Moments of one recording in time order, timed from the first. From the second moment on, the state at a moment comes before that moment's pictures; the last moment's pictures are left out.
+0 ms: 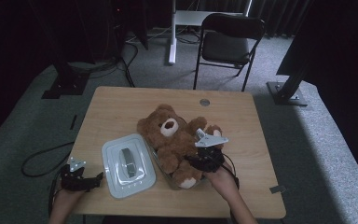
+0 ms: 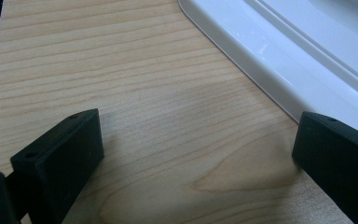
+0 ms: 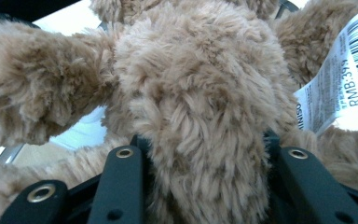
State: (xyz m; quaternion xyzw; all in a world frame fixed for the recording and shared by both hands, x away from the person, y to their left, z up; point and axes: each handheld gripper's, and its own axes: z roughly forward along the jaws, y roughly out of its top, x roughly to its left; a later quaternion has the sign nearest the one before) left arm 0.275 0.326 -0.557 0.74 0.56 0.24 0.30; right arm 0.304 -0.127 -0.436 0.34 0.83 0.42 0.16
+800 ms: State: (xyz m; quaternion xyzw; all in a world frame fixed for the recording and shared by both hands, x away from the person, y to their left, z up) left arm 0.275 0.326 -0.557 0.74 0.56 0.24 0.30; right arm 0.302 -0.133 -0.417 0.34 0.82 0.44 0.15
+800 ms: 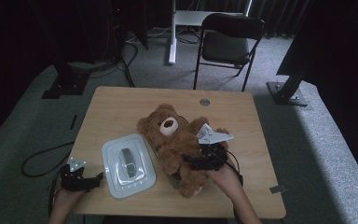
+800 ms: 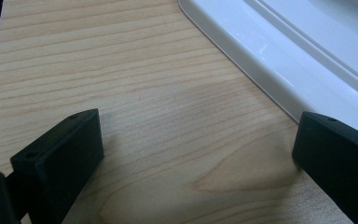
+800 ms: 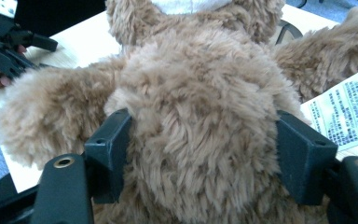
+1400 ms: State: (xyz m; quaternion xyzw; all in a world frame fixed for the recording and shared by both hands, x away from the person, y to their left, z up) left arm 0.275 0.326 -0.557 0.74 0.56 0.24 0.30; right arm 0.314 -0.140 -0.376 0.37 0.77 0.50 0.16
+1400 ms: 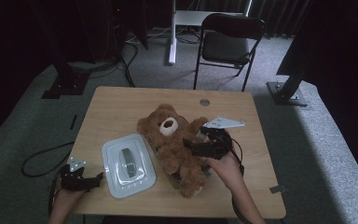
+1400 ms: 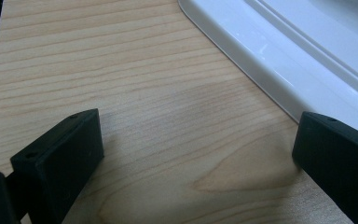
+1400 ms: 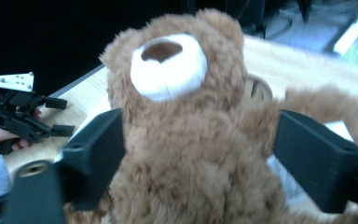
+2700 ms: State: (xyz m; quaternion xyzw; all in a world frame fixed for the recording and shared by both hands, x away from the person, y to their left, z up) left arm 0.275 0.326 -0.557 0.74 0.56 0.24 0.30; right arm 0.394 -0.057 -0.354 0.34 0.82 0.44 0.14
